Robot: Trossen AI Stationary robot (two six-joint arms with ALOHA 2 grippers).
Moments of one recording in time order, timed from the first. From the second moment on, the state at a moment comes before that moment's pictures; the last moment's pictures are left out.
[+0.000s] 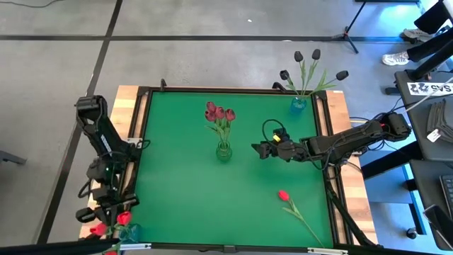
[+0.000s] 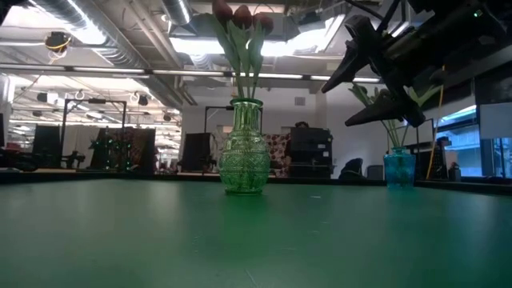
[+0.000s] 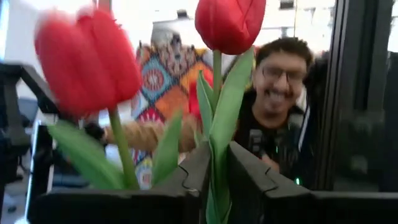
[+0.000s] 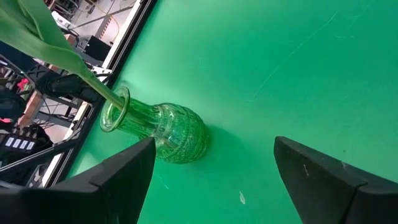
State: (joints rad) left arm -1.40 1.22 0.14 1.48 -0.27 -0.02; right arm 0.20 1.23 0.60 0.01 0.53 1.23
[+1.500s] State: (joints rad) left arm -1.64 0.74 0.14 0.45 -0.70 -0.52; right arm 0.20 1.35 0.60 0.01 0.61 1.04
